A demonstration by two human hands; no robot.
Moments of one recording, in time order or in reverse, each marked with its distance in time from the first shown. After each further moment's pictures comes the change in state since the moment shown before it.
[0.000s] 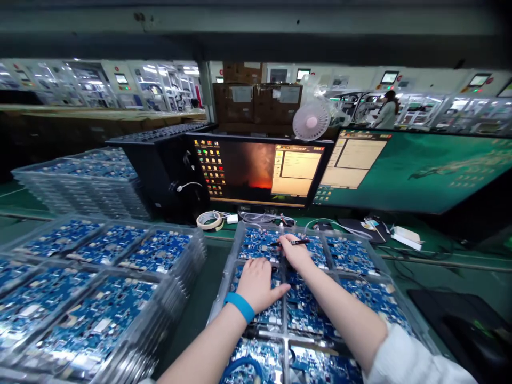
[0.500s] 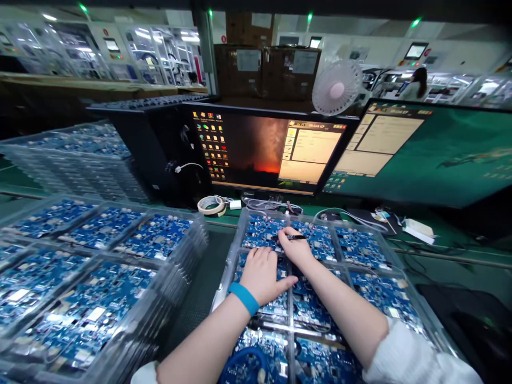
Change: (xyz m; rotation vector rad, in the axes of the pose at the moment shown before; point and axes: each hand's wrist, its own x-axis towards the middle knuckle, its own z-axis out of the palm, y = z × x) left_hand 0.002 -0.001 0.006 0.004 -0.009 -0.006; right_hand 0.003 0.013 0.020 0.026 0.030 -0.003
